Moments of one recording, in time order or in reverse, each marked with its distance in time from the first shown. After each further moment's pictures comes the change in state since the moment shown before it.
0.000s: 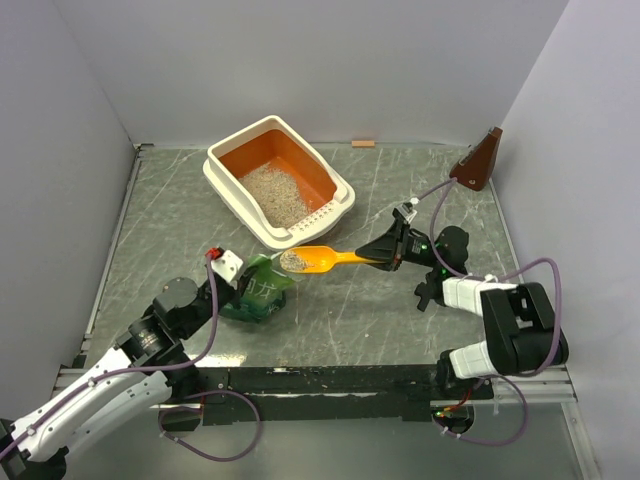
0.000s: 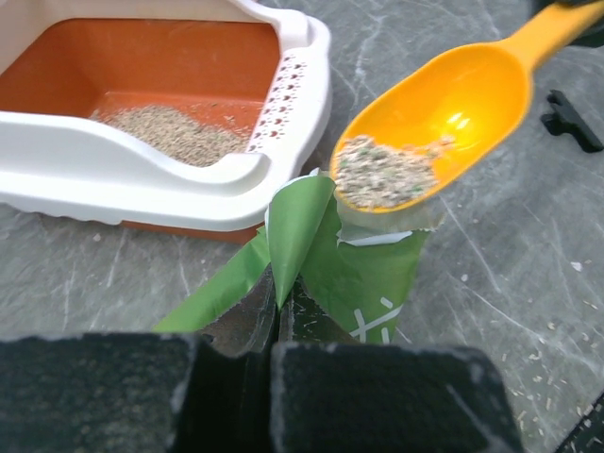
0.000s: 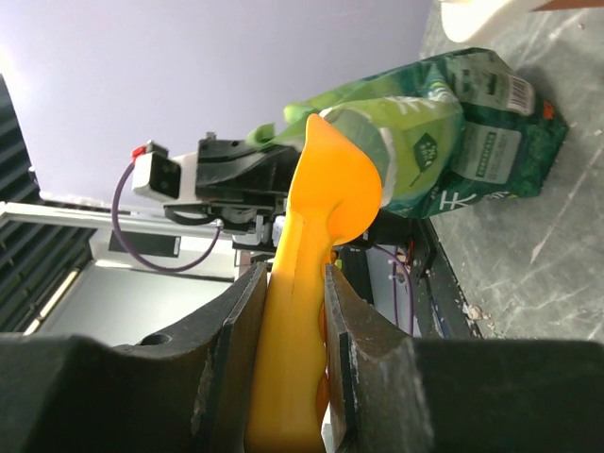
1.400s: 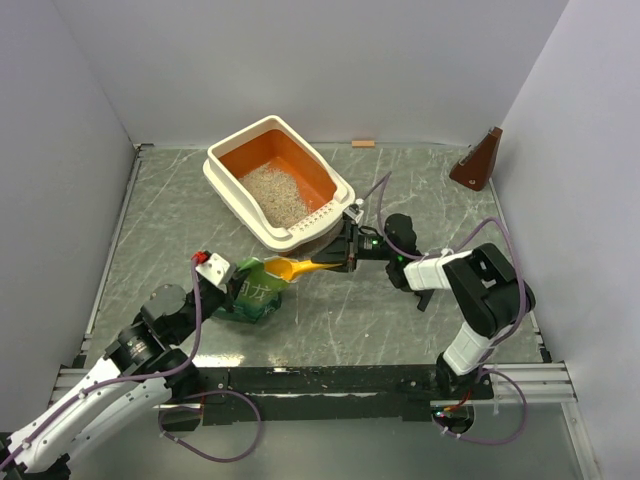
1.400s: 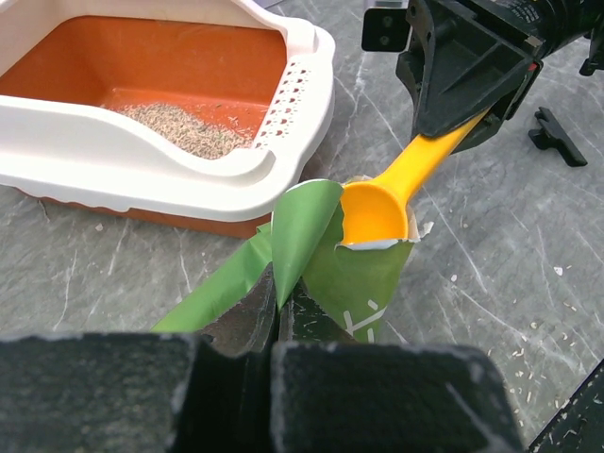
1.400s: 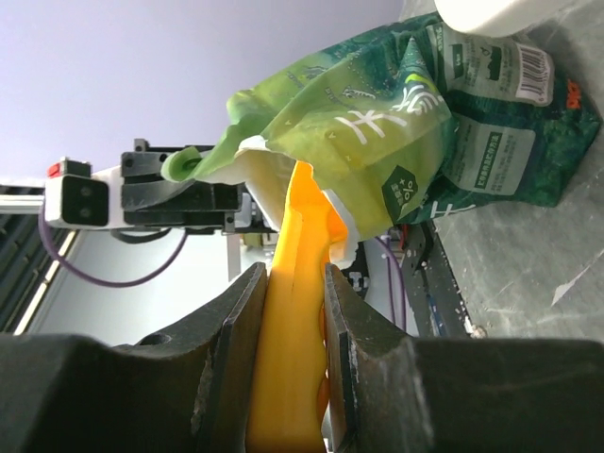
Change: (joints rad) left arm 0.010 -0.103 0.008 -0.083 -0.013 -0.043; right arm 0.318 0.267 0.226 -0.137 0.137 -0.109
